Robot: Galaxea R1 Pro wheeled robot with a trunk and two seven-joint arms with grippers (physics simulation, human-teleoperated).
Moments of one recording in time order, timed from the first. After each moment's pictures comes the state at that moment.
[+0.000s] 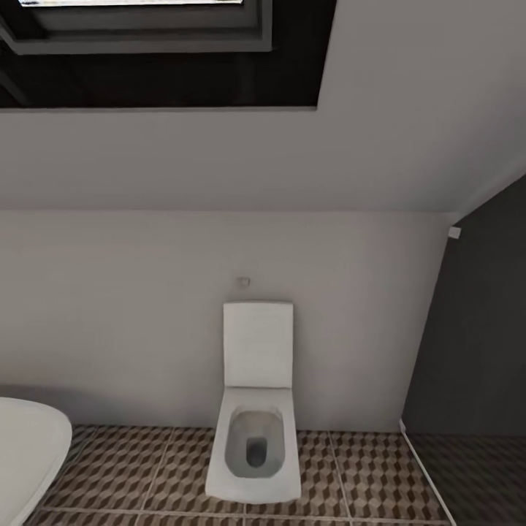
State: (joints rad) left arm -0.21 0.02 -0.41 -0.01 0.78 -0.09 0.09; right arm -0.39 0.00 -0.33 0.03 0.44 0.09 -0.10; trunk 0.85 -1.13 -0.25
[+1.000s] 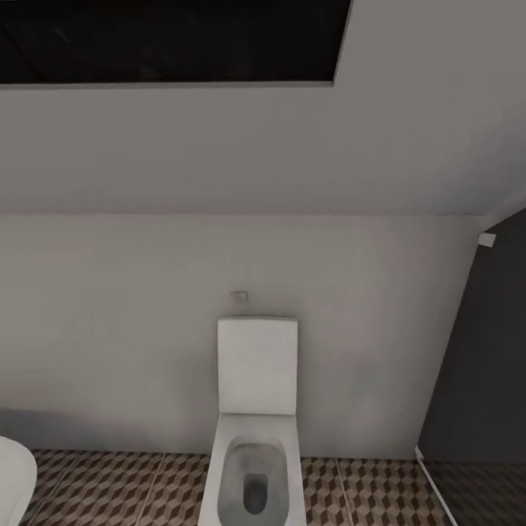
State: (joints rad) left arm -0.21 0.02 -0.42 -0.02 0.78 -0.09 0.10; right arm -0.39 -0.01 -0.33 0.03 0.44 0.09 -0.10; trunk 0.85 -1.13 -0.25
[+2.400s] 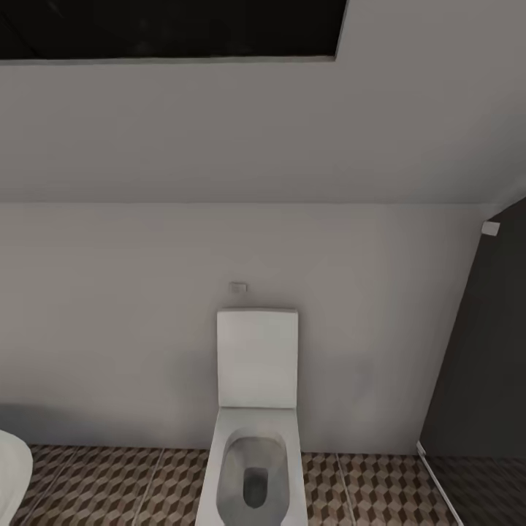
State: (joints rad) left arm -0.21 0.04 -0.42 -0.09 0.76 -0.08 0.10; right arm -0.39 0.00 -0.33 0.03 0.43 0.09 -0.10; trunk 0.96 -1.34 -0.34
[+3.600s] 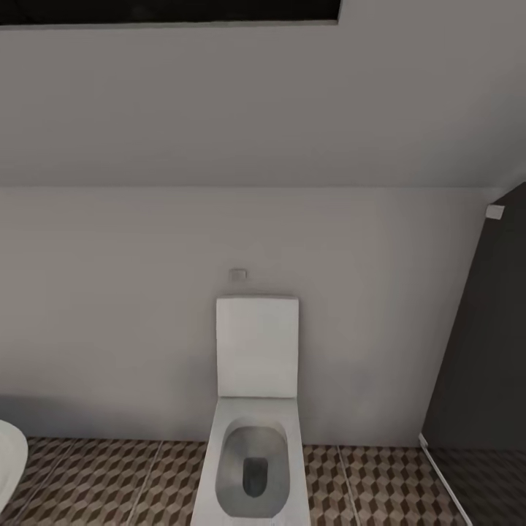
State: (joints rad) left arm -0.22 0.16 -0.42 -0.30 0.71 0.00 0.11; right arm -0.39 -0.01 -0.33 0.03 0.43 0.06 -0.10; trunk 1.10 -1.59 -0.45
